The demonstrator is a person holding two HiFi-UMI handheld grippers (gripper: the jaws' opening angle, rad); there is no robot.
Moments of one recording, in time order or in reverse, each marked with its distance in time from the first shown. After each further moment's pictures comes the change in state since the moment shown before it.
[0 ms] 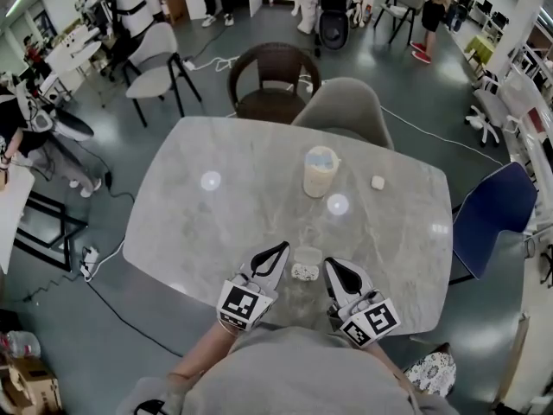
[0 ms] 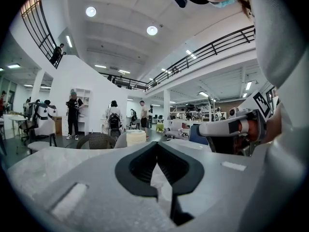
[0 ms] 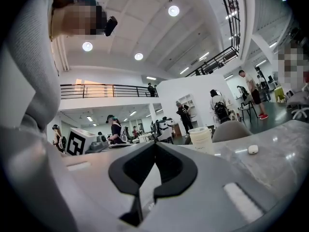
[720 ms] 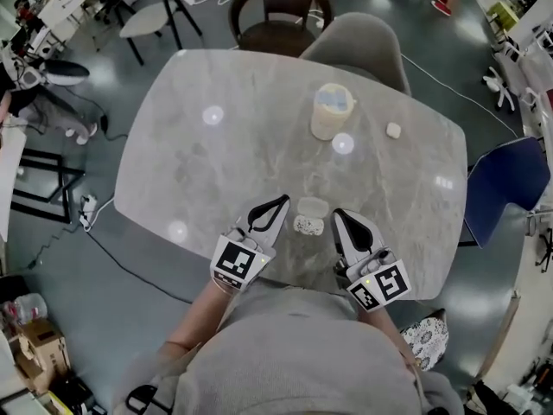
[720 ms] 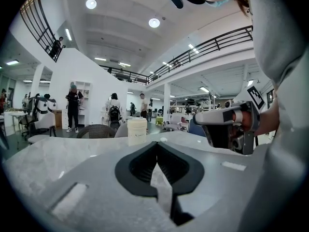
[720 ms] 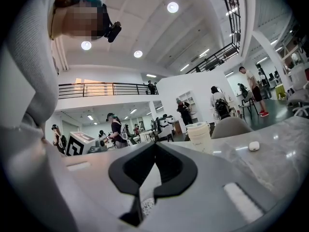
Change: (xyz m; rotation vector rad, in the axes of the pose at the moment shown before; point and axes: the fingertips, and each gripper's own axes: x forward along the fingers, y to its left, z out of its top) left arm 0.007 0.010 -0.037 -0.013 0.075 -0.007; right arm 0.012 -0.018 -0.011 0.003 0.033 0.012
